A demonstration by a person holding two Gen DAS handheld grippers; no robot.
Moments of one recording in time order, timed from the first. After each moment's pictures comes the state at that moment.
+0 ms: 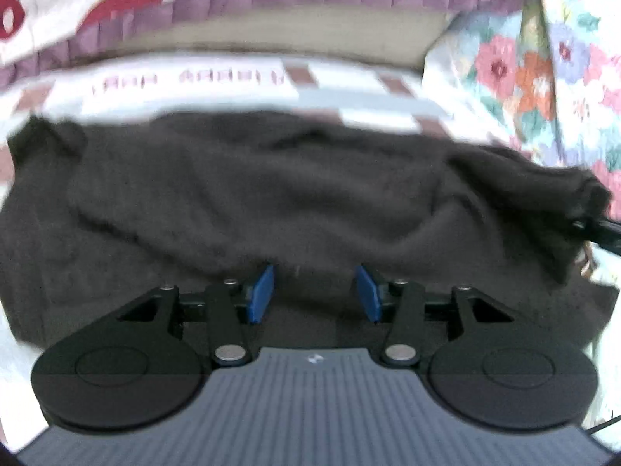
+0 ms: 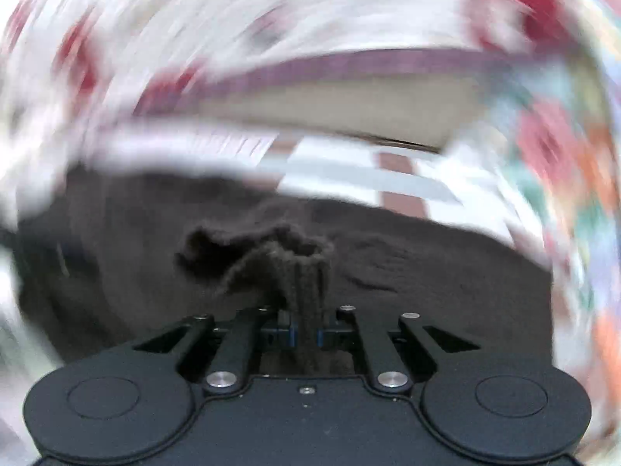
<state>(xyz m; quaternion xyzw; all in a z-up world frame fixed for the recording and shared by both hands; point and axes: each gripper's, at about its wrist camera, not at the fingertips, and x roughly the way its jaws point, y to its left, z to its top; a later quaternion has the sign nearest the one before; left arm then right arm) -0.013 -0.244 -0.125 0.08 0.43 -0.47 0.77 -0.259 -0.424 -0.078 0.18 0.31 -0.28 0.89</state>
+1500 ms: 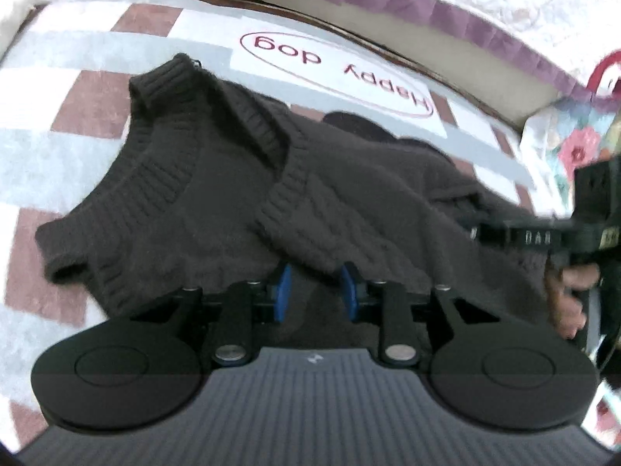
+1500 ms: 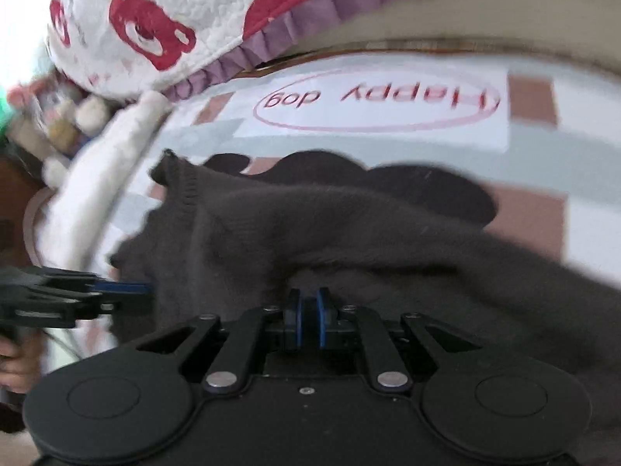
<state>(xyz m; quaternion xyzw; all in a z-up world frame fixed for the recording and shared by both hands) 0.145 -0.175 -0.156 -0.02 0.54 -0.39 0.75 0.019 -0.438 -0.160 0.29 0.47 0.05 0.83</state>
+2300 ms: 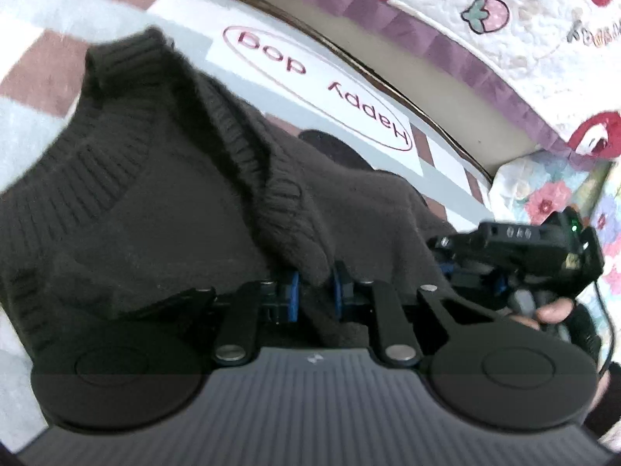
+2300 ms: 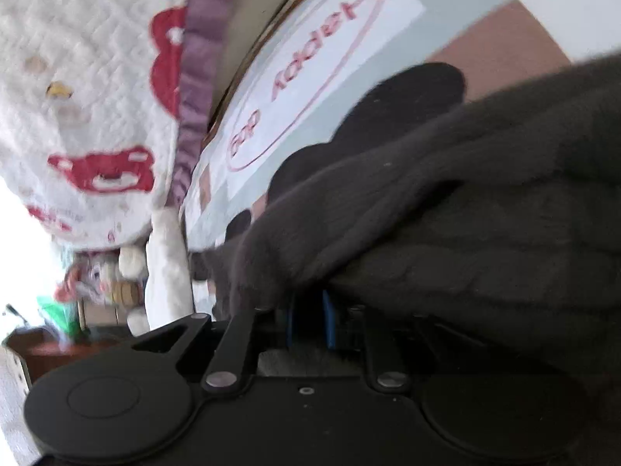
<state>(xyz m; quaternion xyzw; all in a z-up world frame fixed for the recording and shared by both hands) 0.153 -0.193 -0.174 -0.10 0.53 -0.41 0.73 0.011 -0.472 -0.205 0.61 0.38 -0.02 0.69</state>
